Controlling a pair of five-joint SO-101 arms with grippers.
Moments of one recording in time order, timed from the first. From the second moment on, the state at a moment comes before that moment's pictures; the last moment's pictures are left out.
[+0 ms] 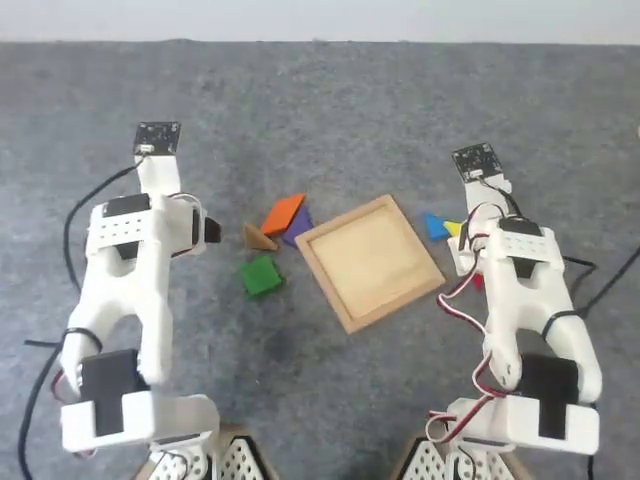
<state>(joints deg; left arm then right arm) -17.5 -2.8 33.3 55.2 -4.9 4.4 -3.6 40.0 41.1 23.2</state>
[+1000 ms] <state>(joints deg) -17.5 -2.8 33.3 54.4 -4.9 2.0 3.5 31.8 44.1 31.4</state>
